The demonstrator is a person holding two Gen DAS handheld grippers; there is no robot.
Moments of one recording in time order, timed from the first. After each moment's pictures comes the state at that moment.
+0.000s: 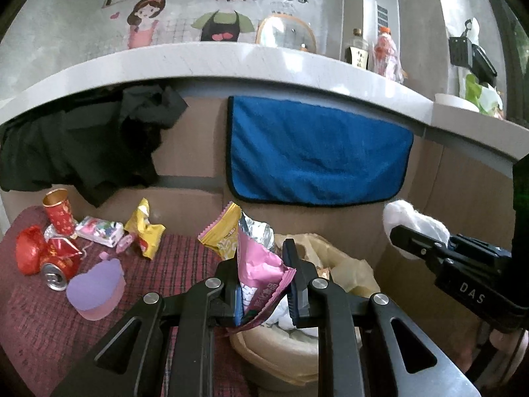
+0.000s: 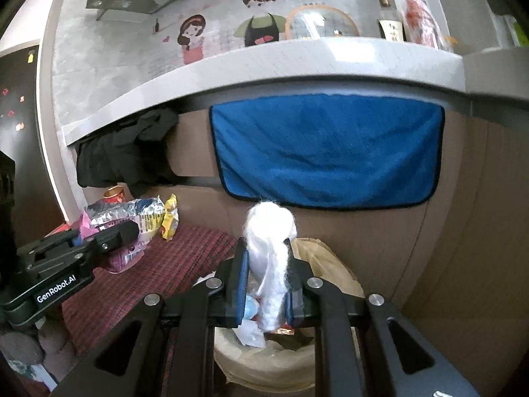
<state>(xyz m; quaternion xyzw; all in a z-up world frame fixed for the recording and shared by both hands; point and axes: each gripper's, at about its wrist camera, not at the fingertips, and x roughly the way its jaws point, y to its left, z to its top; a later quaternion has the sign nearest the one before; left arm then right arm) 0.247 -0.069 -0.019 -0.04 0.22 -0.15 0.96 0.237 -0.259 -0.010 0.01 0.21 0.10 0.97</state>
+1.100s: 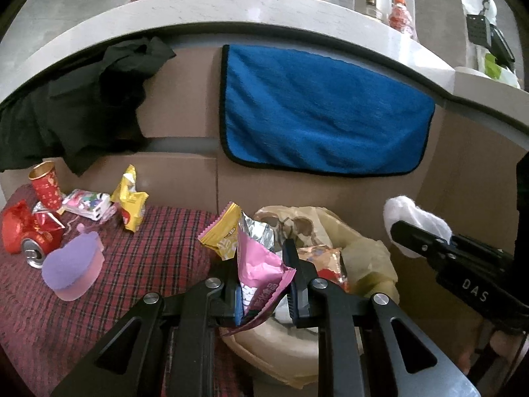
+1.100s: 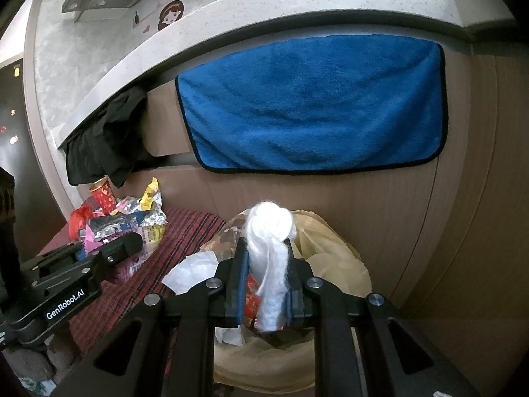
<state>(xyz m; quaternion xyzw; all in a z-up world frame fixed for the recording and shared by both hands) 0.283 -0.095 -0.059 -0.03 0.27 -0.13 0.95 0.275 -0.281 -0.052 0.05 0.25 0.11 0.96</state>
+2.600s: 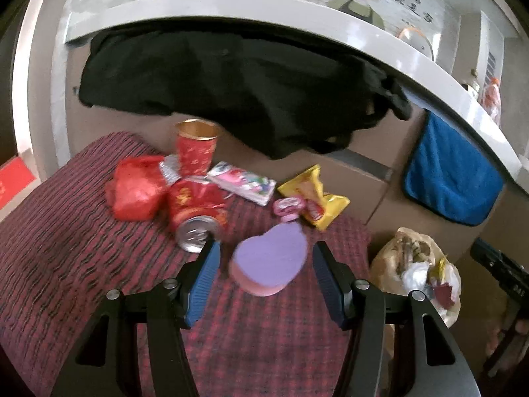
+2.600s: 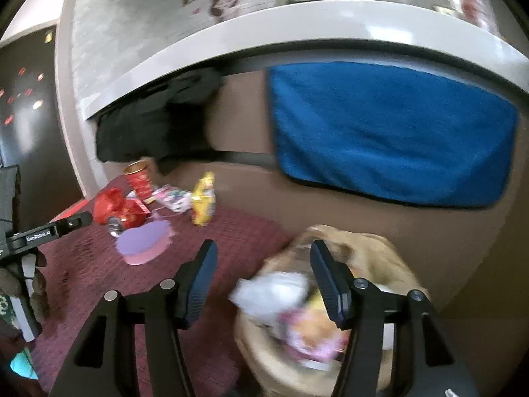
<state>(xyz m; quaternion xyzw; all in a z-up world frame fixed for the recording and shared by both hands) 0.254 0.173 -0.068 -0.15 0.29 -0.02 0.95 0.281 -0.172 -0.027 -0.02 0.25 0.17 0.95</state>
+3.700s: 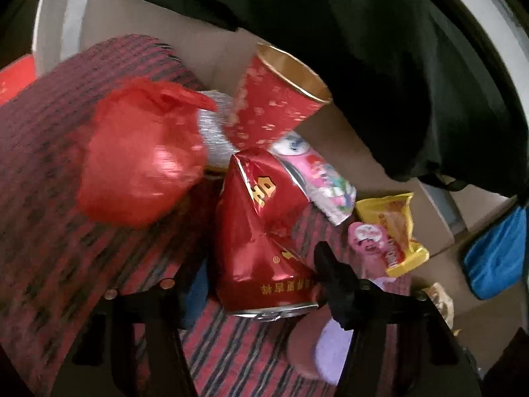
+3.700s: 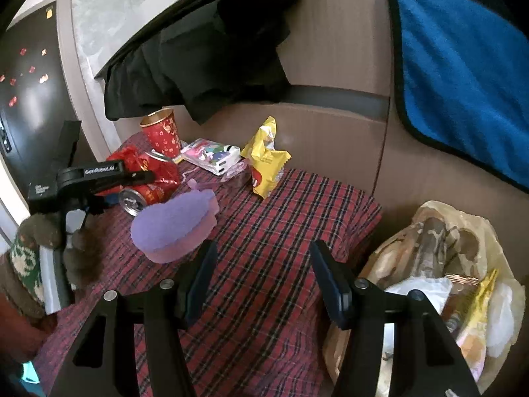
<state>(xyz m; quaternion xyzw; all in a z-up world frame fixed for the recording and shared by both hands) 0.382 0.251 -0.139 -0.30 0.39 0.02 0.87 0.339 -0.062 -0.088 -0.03 0.34 0.20 0.92</state>
